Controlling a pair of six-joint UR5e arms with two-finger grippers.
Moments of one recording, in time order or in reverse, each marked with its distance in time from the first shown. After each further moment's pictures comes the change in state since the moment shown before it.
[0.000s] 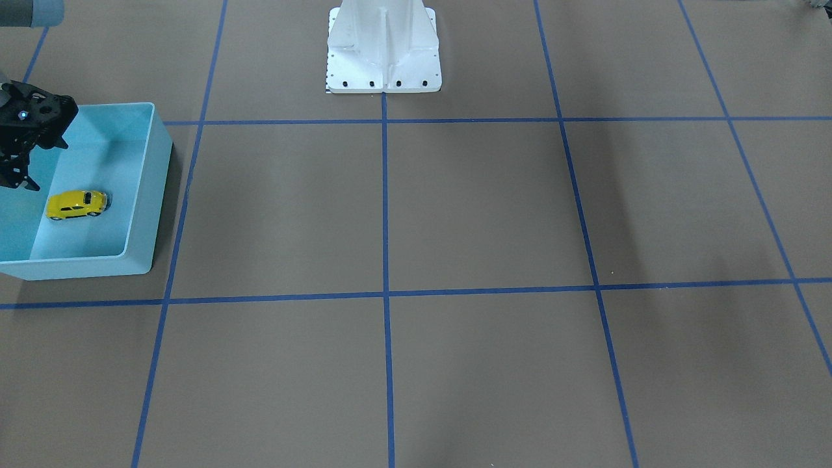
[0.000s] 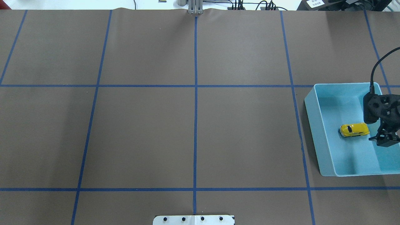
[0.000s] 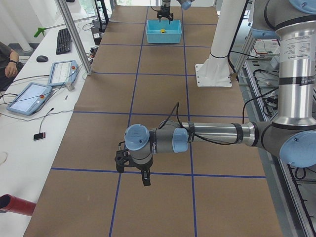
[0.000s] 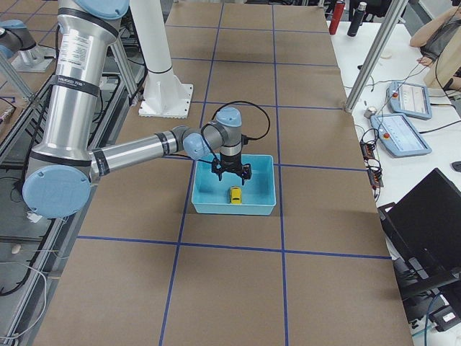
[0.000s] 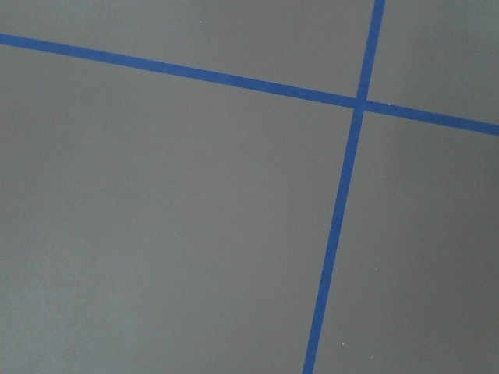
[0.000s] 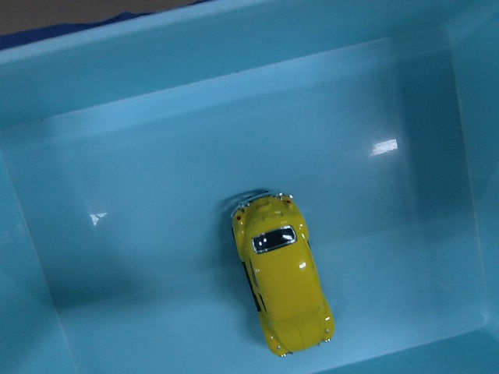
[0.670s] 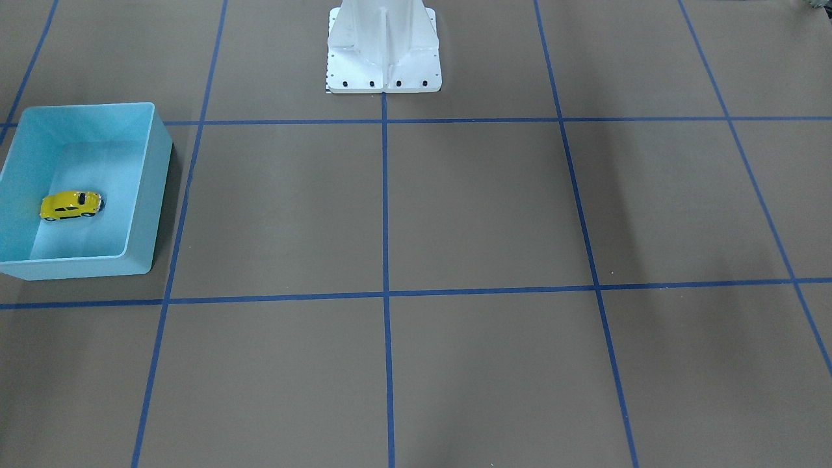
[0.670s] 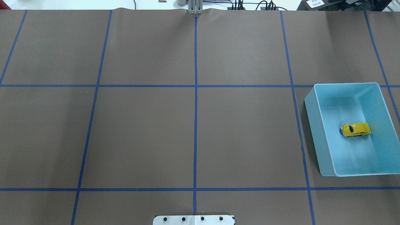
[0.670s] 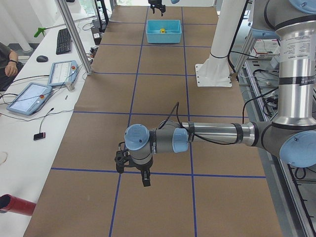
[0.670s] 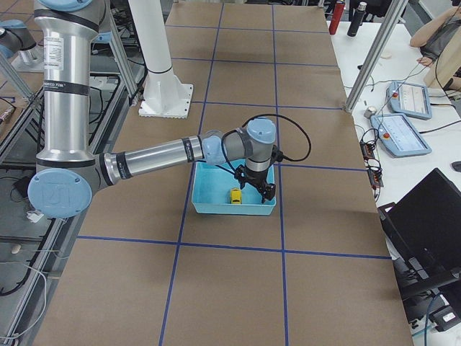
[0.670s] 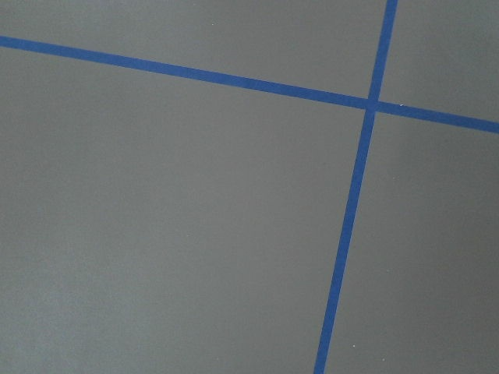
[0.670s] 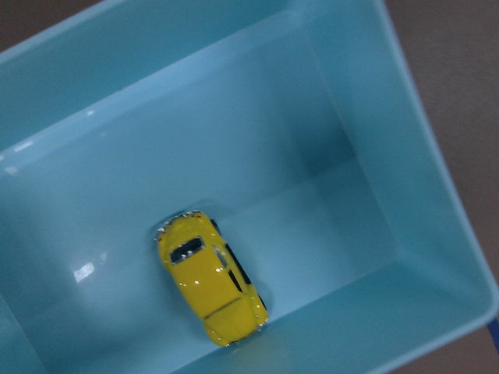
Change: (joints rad) left arm 0.000 0.000 0.000 0.000 0.005 0.002; right arm 0.434 0.179 -0.196 -0.262 0.213 0.009
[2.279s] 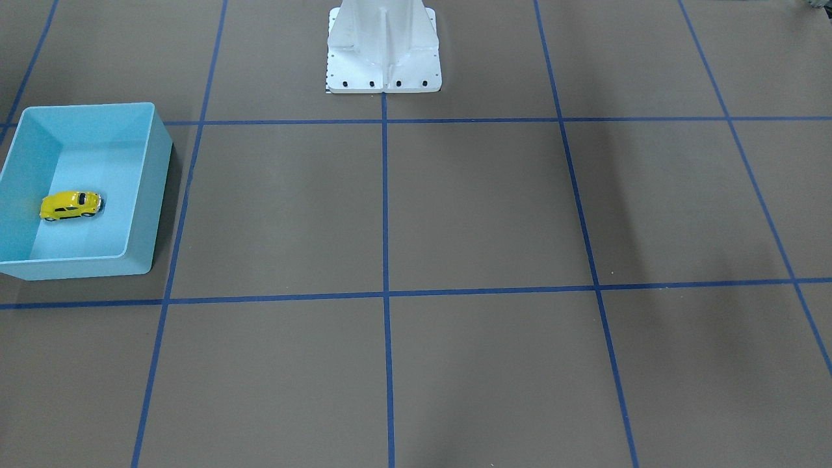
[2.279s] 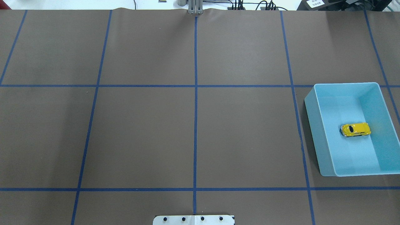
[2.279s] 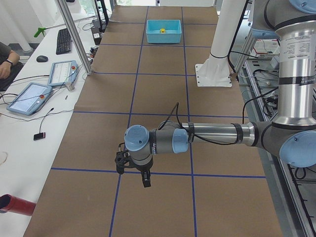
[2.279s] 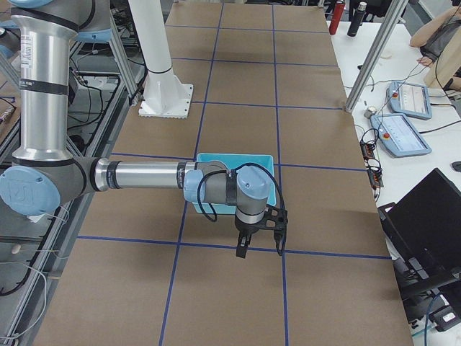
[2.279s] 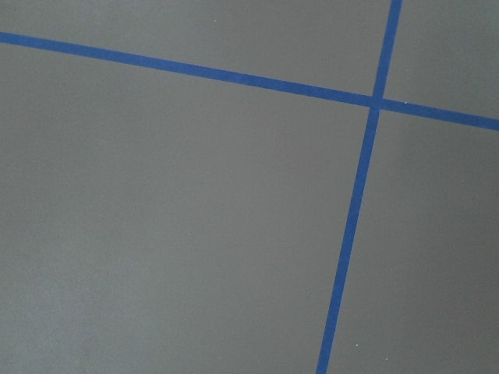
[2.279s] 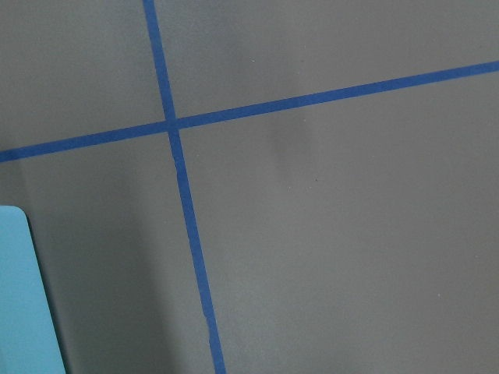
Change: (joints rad) left arm 0.002 0.000 0.007 0.000 0.001 0.000; right arm 0.225 -0.058 -0.126 -0.020 0.016 0.755
